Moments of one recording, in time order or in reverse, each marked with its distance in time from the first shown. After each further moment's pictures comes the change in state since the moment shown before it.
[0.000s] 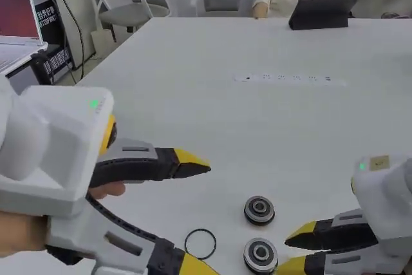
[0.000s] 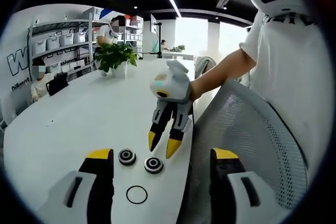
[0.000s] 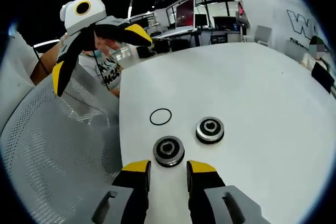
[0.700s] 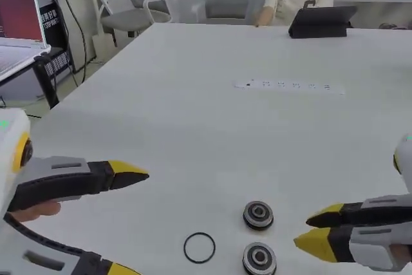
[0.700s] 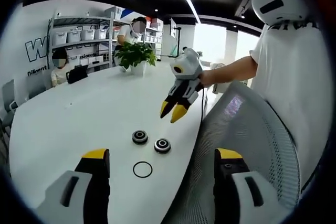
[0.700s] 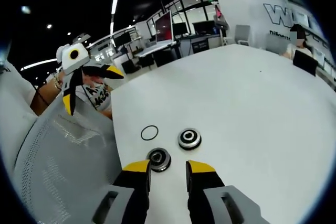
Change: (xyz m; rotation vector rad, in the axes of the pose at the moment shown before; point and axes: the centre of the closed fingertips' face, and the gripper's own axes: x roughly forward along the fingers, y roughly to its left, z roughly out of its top) left arm -0.052 0.005 -0.029 -0.108 -0.031 0.120; right arm -0.039 -0.015 0.020 0.142 -0.103 -0.070
